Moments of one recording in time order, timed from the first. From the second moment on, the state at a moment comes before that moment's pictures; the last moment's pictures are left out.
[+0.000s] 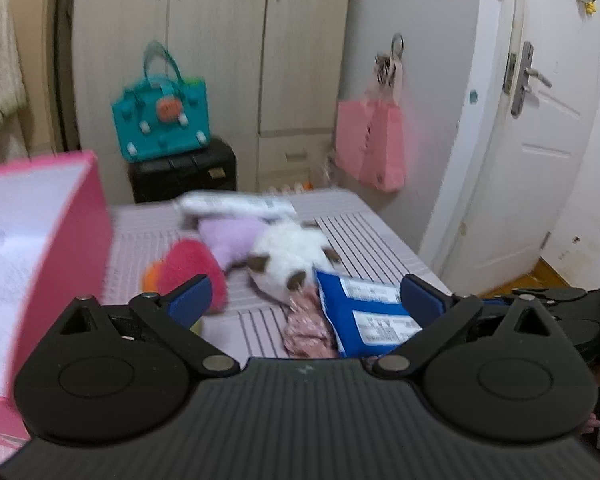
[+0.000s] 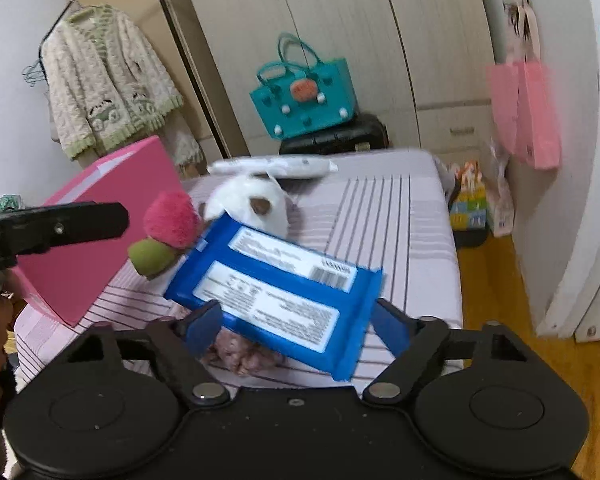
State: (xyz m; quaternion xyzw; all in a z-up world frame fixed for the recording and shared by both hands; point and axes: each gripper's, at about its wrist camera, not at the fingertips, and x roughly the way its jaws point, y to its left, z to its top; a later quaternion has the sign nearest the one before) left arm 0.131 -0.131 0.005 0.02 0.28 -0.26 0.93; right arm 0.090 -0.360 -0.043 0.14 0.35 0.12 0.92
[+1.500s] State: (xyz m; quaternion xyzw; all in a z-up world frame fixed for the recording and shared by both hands) left arm 0.141 -0.145 -0.010 0.00 0.32 -0.28 0.91; right arm 0.101 -0.368 -0.027 0.21 0.39 0.16 0.88
